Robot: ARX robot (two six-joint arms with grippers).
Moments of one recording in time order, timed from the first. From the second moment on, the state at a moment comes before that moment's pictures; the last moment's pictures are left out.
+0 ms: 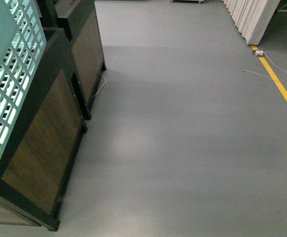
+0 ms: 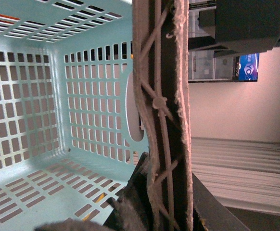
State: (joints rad) left arm 0.08 0.84 0.74 -0.10 -0.11 -1.48; right arm 0.00 0.00 0.02 0.00 0.00 0.00
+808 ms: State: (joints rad) left arm 0.08 0.84 0.74 -0.10 -0.10 -1.48; right arm 0.00 0.00 0.02 0.00 0.00 0.00
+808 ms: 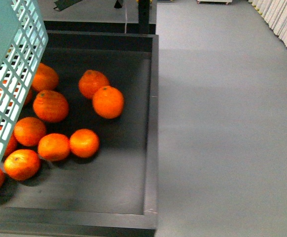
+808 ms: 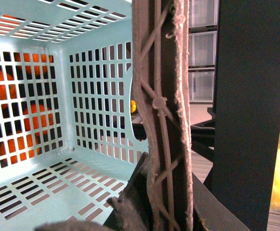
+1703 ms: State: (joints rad) left arm 0.08 0.84 0.74 -0.10 -0.11 -1.48; right arm 0.00 0.00 0.02 0.00 0.00 0.00
